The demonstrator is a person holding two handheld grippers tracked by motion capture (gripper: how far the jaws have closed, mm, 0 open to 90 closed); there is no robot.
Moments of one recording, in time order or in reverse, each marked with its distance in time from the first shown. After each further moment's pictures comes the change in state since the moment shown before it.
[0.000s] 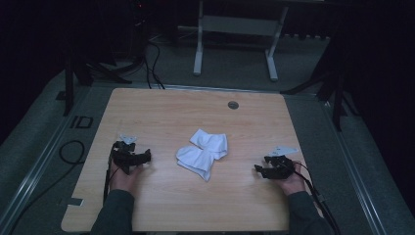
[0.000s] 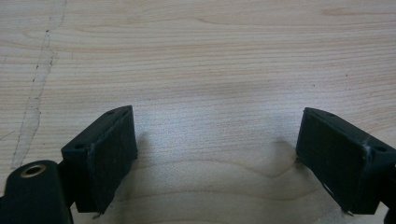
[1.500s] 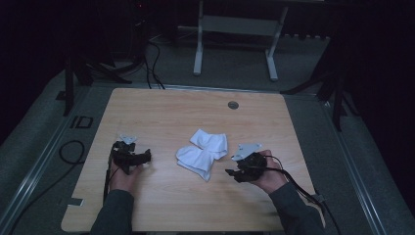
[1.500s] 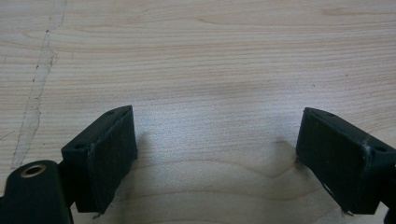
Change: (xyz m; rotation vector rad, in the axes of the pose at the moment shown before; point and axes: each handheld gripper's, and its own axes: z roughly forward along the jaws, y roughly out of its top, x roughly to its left) left arm 0.000 0.000 0.000 0.001 0.000 0.001; right arm 0.109 0.093 -0.024 0.056 0.150 -0.404
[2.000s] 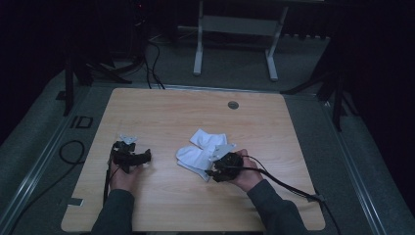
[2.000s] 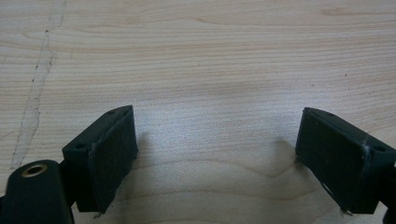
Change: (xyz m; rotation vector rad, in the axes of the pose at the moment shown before) left arm 0.000 0.000 0.000 -0.002 -0.001 0.001; right arm 0.021 0.034 0.049 -0.018 0.062 -0.028
